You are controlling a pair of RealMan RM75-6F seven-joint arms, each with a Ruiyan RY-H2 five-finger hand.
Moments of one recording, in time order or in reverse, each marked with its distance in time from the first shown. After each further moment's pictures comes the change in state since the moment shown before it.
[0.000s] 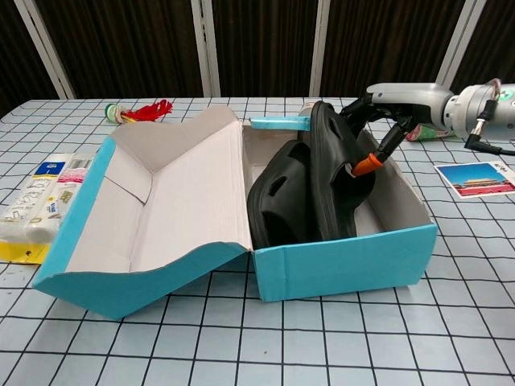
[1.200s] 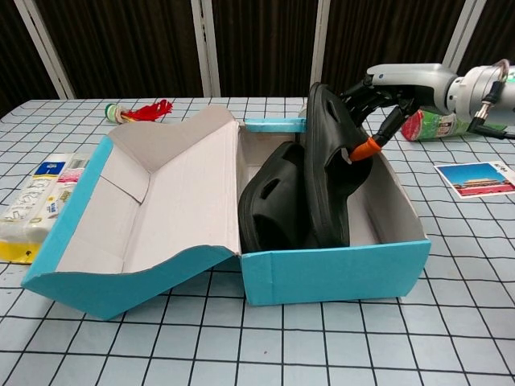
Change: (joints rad) left arm -0.003 0.001 0.001 -0.004 -0.006 -0.010 0.000; right arm -0.018 0.050 0.057 -0.092 0.064 0.035 -0.109
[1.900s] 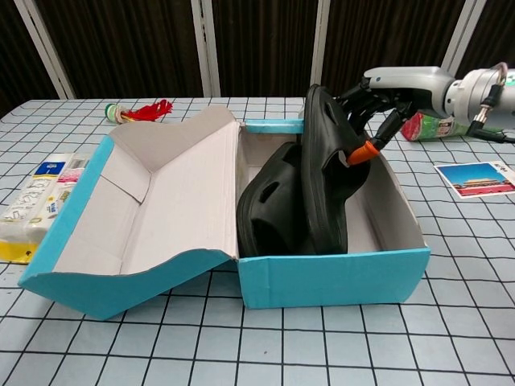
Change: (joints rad) left arm 0.000 0.001 0.001 -0.006 0.001 0.003 0.004; right arm -0.002 -0.006 0.001 -0.017 -0.001 -0.009 -0.011
